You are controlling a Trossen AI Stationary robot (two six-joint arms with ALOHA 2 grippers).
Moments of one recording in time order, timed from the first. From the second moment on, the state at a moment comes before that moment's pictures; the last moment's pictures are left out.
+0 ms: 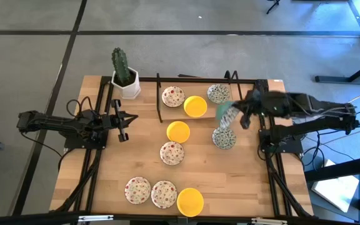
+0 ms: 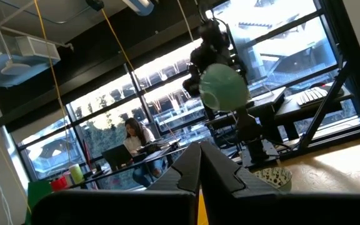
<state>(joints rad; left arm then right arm) 0.00 0.35 0.01 0.68 -0.16 0.44 0.00 0.81 1.06 -0.80 0.40 0.23</state>
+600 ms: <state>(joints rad) 0.00 0.35 0.01 0.68 -0.17 0.45 -0.48 1.53 1.88 -1.25 0.36 -0.23</state>
